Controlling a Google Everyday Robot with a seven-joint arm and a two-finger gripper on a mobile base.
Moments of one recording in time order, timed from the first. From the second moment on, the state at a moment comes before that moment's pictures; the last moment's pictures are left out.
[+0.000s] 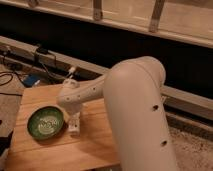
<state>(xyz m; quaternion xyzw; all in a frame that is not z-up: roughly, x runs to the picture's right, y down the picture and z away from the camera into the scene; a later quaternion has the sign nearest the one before) -0.174 0.147 0.848 -0.24 0.08 0.42 0.87</state>
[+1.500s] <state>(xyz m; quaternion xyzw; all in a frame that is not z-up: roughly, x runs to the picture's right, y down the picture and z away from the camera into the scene) -0.150 0.106 0.816 -0.22 0.04 0.44 0.87</state>
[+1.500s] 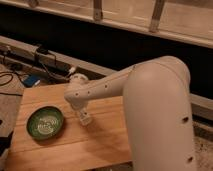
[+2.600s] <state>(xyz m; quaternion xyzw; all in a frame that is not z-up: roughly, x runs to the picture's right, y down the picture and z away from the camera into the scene) -0.277 0.101 0.763 -0.26 -0.11 0.29 0.91</state>
